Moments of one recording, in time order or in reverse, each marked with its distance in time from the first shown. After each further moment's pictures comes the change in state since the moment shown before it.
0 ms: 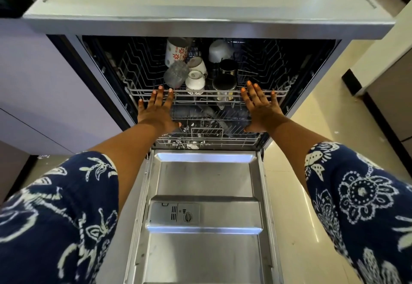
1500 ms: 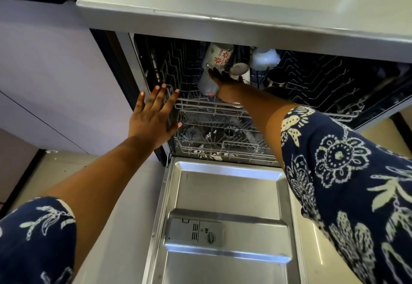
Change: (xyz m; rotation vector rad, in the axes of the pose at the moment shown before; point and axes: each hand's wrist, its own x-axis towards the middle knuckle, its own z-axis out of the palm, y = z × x) left_hand 0.034 -0.133 0.034 0.112 0.499 0.134; right_hand 0.169 -0.162 -0.097 0.344 -0.032 -0.199
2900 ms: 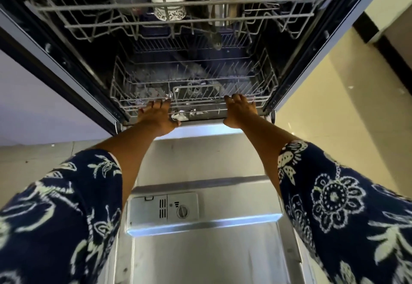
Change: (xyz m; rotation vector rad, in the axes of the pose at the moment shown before) left_hand 0.004 0.164 0.198 -0.164 -0.556 -0.054; right_hand -0.084 0.152 0.268 -0.014 0.022 0.379
